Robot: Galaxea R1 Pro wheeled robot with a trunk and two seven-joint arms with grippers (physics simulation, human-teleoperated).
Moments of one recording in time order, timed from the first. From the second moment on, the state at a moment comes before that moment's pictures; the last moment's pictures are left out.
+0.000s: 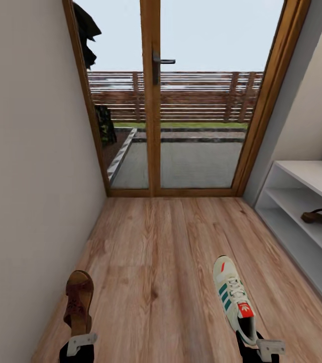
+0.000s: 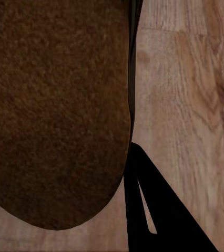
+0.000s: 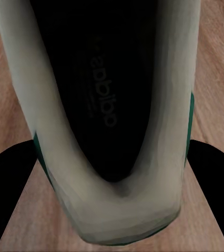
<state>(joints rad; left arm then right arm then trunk) -0.23 -0.07 0.52 -0.52 -0.30 -0.37 -0.21 -0.20 -0.03 -0.45 -0.47 0.24 -0.63 0.22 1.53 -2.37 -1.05</state>
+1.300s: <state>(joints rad) -0.23 -0.07 0.52 -0.52 -0.30 -0.37 -0.21 -0.20 -0.03 -0.45 -0.47 0.24 -0.63 0.22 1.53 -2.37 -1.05</state>
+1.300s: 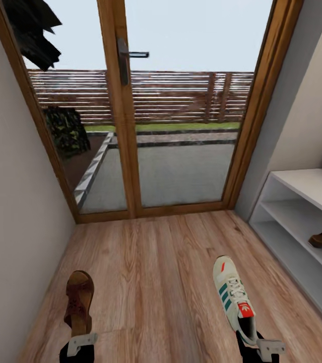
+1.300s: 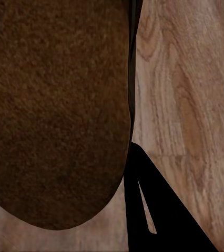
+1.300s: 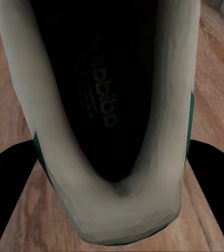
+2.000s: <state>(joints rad) -0.22 -0.07 0.52 -0.52 -0.30 -0.37 -0.21 -0.20 -0.03 -0.45 -0.47 0.25 -0.63 0.22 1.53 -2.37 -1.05</state>
